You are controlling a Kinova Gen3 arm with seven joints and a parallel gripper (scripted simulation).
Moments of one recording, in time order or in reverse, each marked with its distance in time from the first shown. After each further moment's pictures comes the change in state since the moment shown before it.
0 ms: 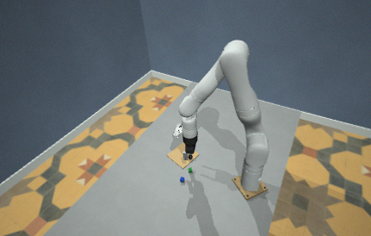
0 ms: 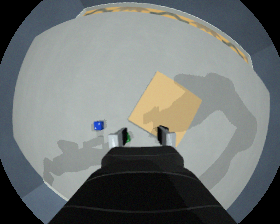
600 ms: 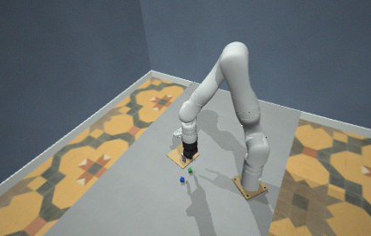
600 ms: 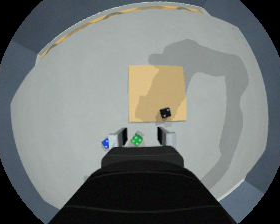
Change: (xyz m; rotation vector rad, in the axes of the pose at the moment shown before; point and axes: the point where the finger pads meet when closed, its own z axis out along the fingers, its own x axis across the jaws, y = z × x) arm -0.016 0.009 0.003 0.005 0.005 0.559
